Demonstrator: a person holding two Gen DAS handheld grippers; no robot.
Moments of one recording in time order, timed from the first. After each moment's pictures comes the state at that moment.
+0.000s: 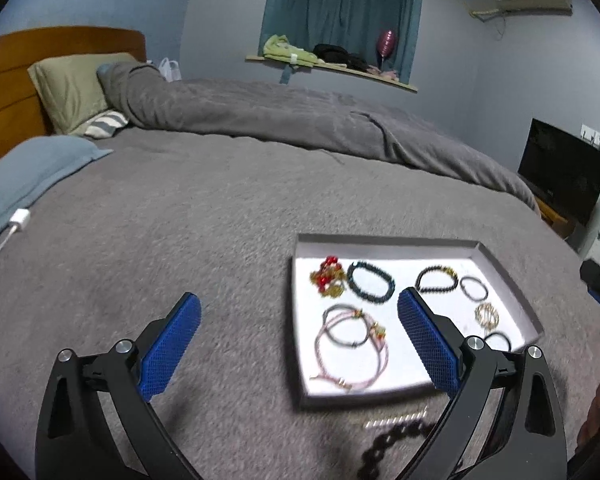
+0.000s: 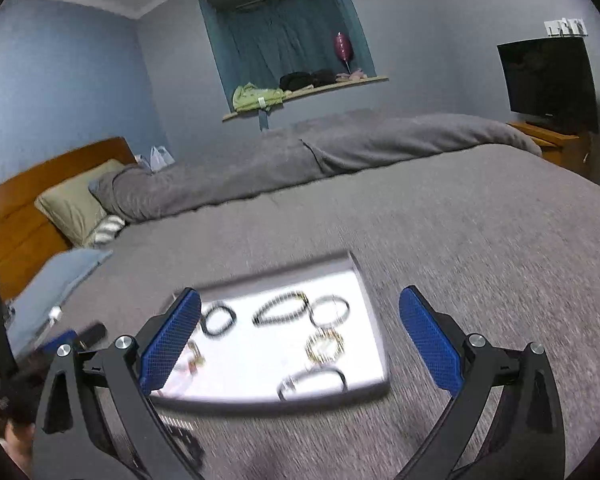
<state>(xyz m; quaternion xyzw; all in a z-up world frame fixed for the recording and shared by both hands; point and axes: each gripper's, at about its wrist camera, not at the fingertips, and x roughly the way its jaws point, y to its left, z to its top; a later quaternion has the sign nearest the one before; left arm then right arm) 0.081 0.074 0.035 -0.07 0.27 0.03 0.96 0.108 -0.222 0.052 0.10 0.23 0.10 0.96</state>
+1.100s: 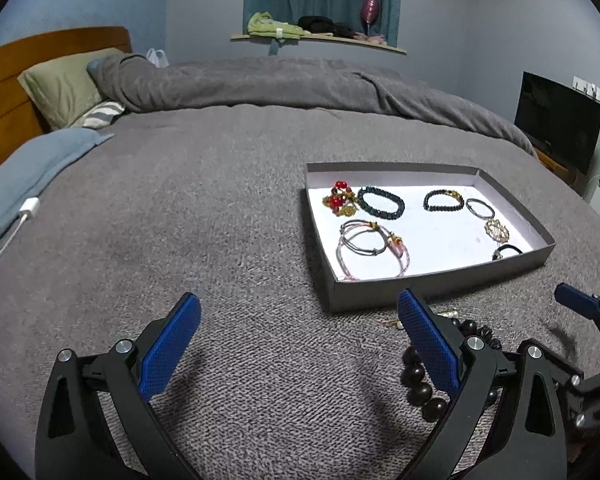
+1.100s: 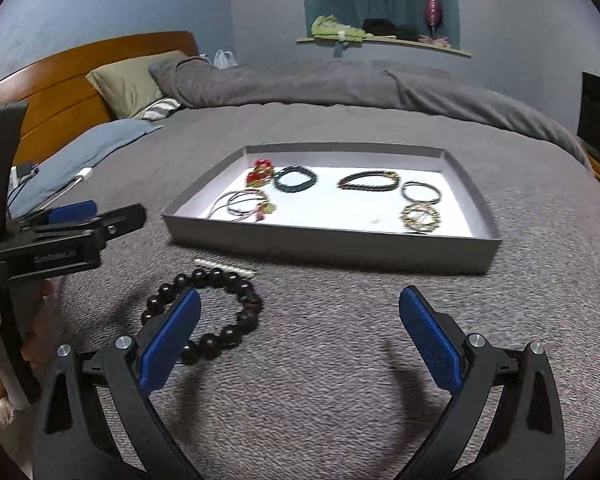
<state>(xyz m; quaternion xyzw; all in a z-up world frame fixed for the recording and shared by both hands) 0.042 0.078 -0.002 -0.02 0.32 0.01 0.95 0.057 -0.129 -0.017 -0.03 0.32 0.20 0.93</state>
